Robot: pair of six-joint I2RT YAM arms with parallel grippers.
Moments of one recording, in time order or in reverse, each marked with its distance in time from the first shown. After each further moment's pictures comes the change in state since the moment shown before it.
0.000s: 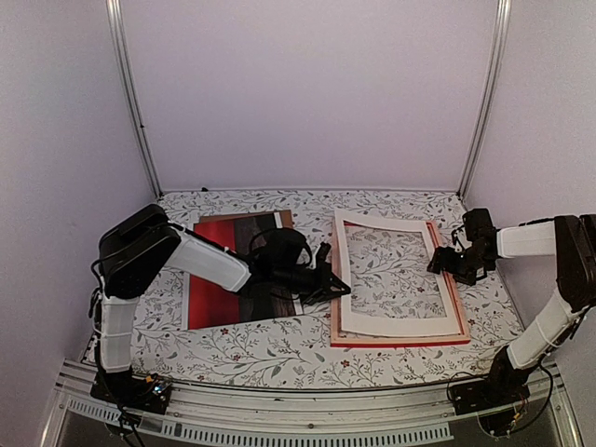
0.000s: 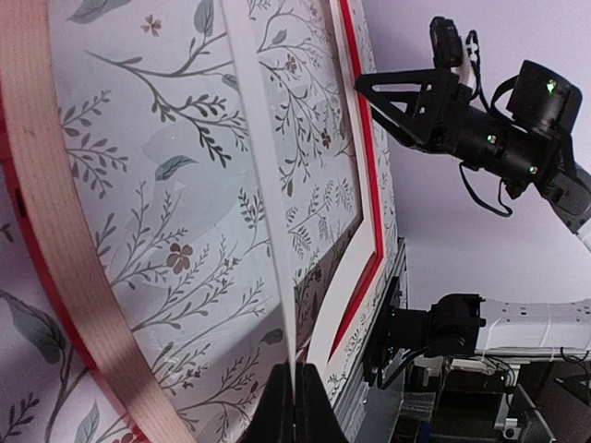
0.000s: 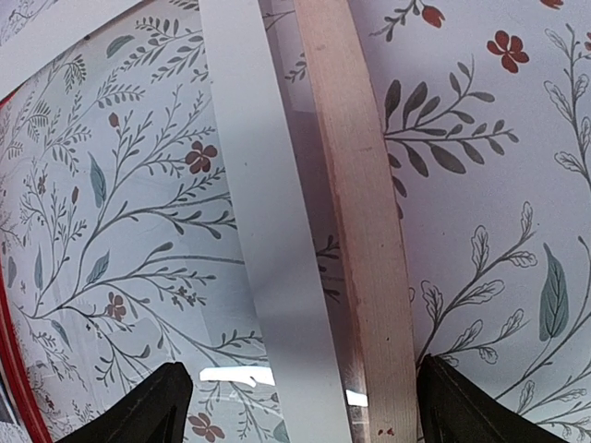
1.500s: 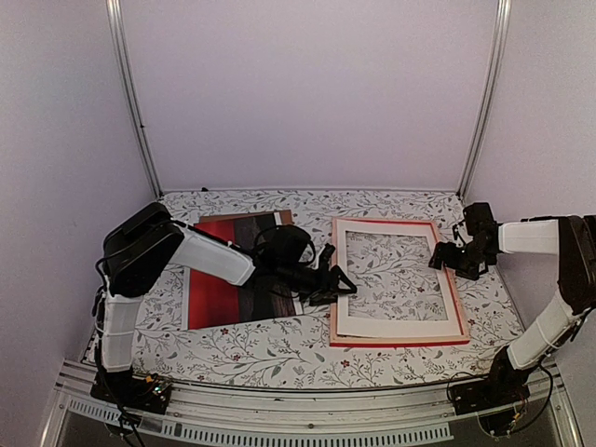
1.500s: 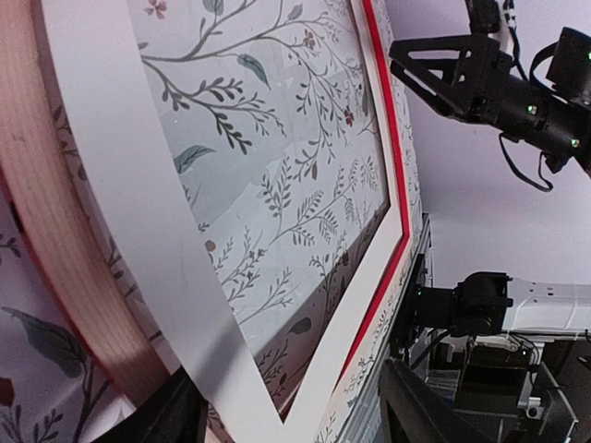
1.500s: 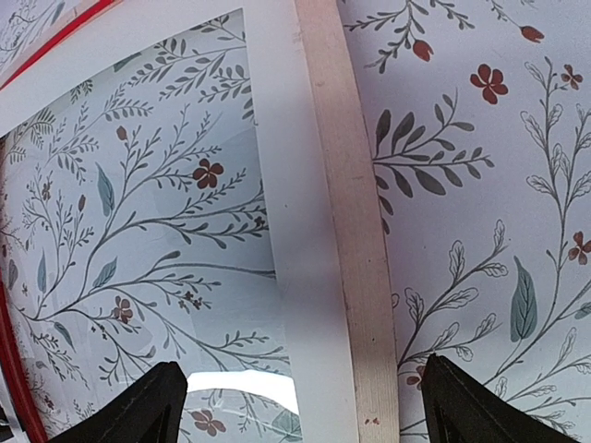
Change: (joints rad) left arm 0.018 0.039 0.082 -0.145 0.070 0.118; right arm 0.004 -0.017 0.048 -0.067 0.038 -0.027
